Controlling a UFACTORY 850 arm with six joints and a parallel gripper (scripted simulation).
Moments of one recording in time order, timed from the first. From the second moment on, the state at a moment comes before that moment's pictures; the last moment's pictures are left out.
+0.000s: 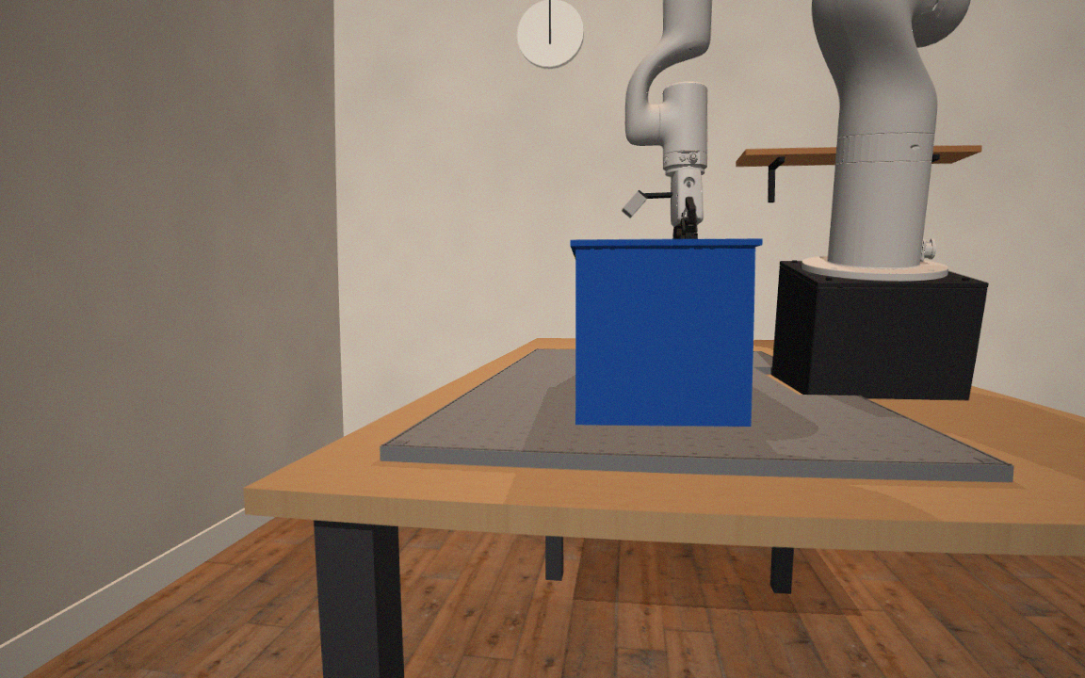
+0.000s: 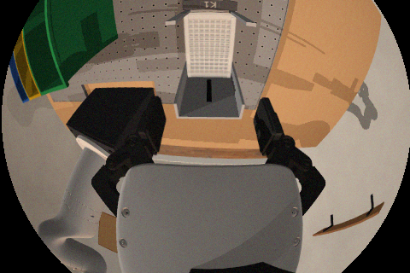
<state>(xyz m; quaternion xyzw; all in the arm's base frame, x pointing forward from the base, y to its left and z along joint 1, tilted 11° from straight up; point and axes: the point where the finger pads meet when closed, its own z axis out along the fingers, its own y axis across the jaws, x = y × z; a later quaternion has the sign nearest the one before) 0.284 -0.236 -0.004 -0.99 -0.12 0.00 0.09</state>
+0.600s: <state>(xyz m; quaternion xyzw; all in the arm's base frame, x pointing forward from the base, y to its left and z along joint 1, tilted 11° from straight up) 0.283 -0.231 -0.030 -0.99 -0.12 0.01 0.09</state>
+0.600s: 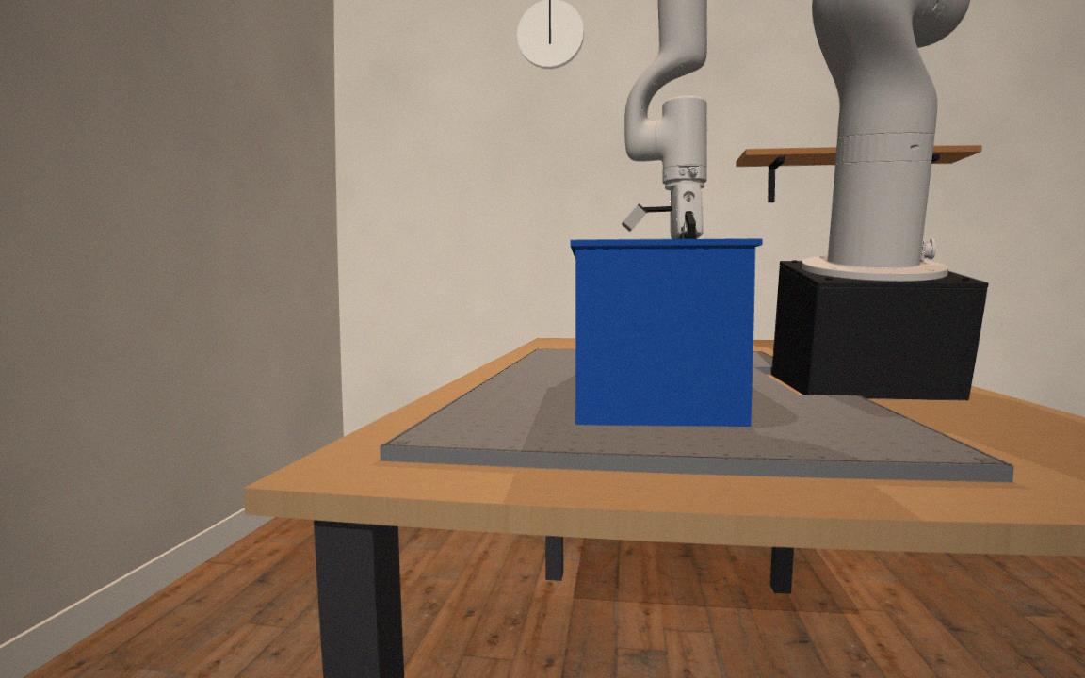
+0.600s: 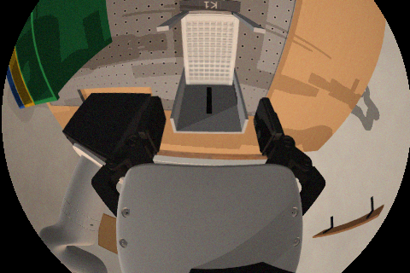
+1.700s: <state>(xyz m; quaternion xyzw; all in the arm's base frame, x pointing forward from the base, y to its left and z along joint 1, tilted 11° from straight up) 0.282 -0.223 -0.077 -0.99 -0.12 0.01 0.10</state>
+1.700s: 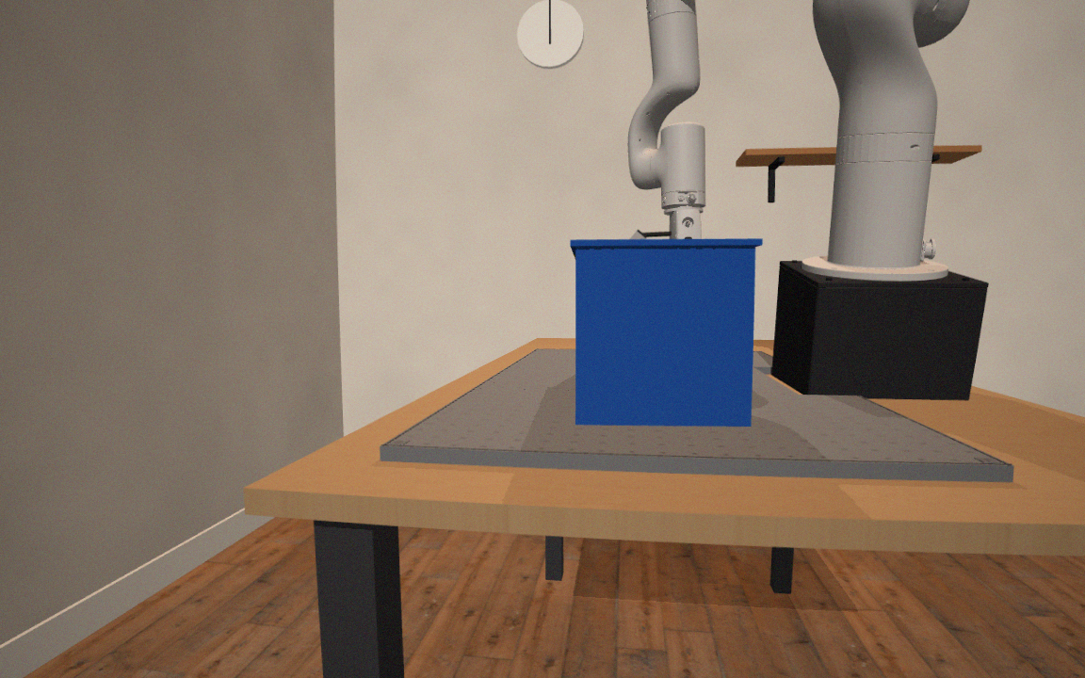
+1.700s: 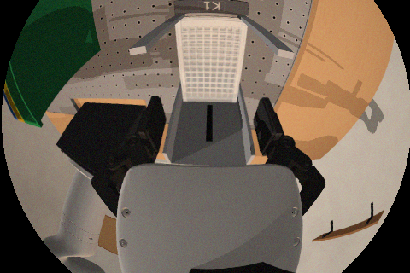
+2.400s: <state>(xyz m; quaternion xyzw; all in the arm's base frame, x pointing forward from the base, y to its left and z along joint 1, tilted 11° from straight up) 0.281 -0.217 -0.108 -0.99 -0.12 0.01 0.10</state>
